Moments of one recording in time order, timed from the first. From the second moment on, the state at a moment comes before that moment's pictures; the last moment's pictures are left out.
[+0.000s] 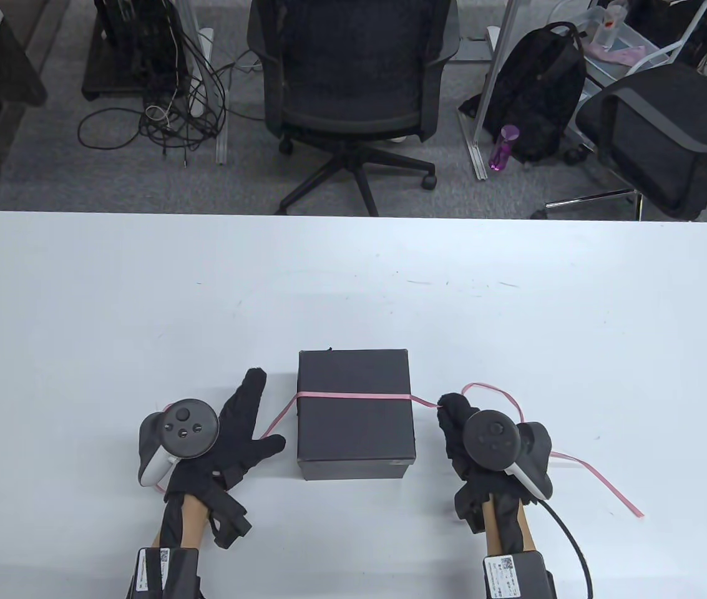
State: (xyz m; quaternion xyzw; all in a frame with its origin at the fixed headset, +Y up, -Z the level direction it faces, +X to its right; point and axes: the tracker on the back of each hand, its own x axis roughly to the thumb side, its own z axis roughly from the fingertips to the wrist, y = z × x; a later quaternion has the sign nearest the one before) left_hand -0.198 -0.766 -0.183 -0.12 -0.13 0.44 0.88; right_hand 0.178 -0.729 -0.201 0.09 0.00 0.97 0.21
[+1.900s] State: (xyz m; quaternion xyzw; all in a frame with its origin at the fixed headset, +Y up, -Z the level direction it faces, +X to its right) left_hand -0.138 -0.798 -0.177 -0.12 0.00 0.28 0.95; right_hand 0.138 -0.782 -0.207 0.09 0.13 0.96 0.23
